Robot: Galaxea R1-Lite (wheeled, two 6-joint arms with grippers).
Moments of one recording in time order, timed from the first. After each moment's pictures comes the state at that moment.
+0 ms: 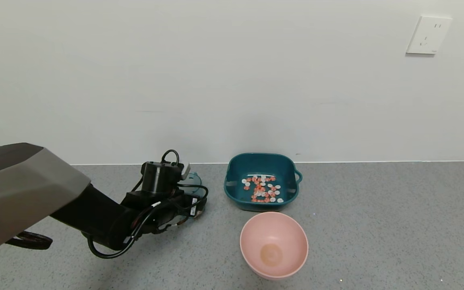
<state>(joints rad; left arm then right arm) -0.35 2.09 -0.87 -0.65 0.20 -0.02 0.00 0.00 0.00 0.00 0.01 -0.01</state>
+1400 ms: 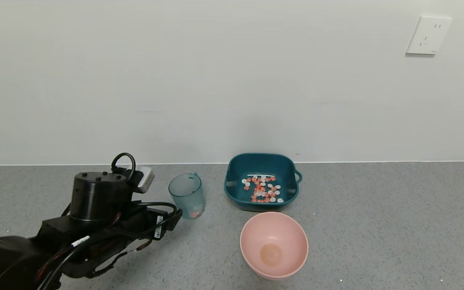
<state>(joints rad) -0.37 1.69 -0.52 -0.63 0.25 -0.01 0.00 0.00 0.00 0.00 0.01 -0.01</state>
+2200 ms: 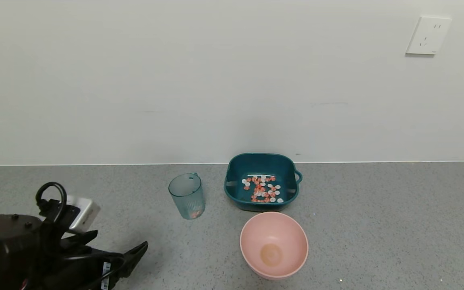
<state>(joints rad) -0.38 1.30 -0.28 -0.48 0.27 -0.02 0.00 0.00 0.00 0.00 0.01 -0.01</state>
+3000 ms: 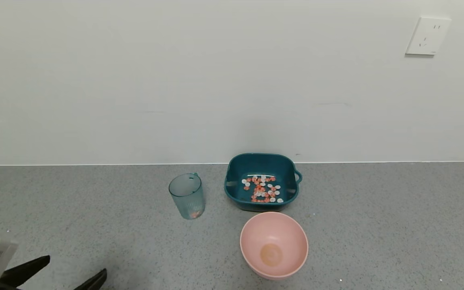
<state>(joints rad) -0.37 0.89 -0.23 -0.23 0.25 -0.05 0.00 0.00 0.00 0.00 0.01 -0.01</state>
